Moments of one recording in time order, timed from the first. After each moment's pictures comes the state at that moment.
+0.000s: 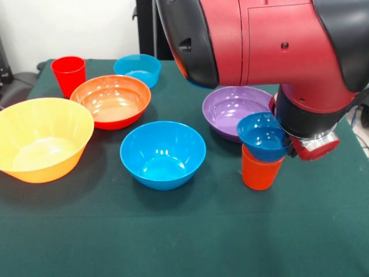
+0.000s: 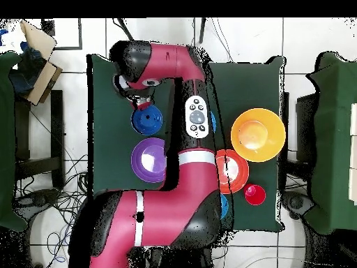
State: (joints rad) arm -0.11 -0.16 0.18 0.66 -0.10 1.44 2.95
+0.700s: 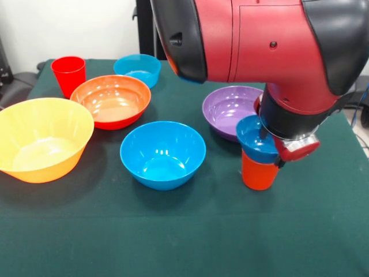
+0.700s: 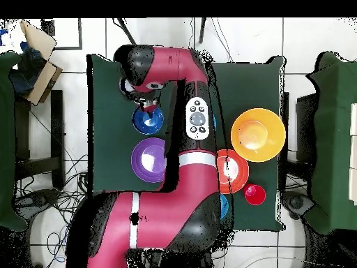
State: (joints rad) arm -0.10 -0.16 0.11 0.69 -0.10 1.42 2.95
